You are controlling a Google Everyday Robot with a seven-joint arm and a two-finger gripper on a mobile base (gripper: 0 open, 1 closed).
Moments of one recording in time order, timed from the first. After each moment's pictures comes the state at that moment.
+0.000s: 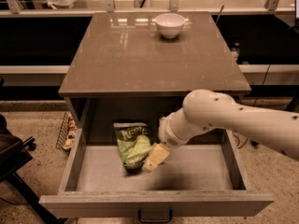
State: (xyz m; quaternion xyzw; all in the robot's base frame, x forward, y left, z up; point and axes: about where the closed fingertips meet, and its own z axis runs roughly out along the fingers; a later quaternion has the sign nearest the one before) arm 0.502 -0.020 0.662 -0.57 0.77 0.16 0.23
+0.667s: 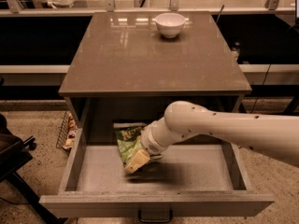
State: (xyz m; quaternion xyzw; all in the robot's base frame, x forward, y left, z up) arm 0.506 0.043 0.618 -0.56 0.76 0.22 0.24
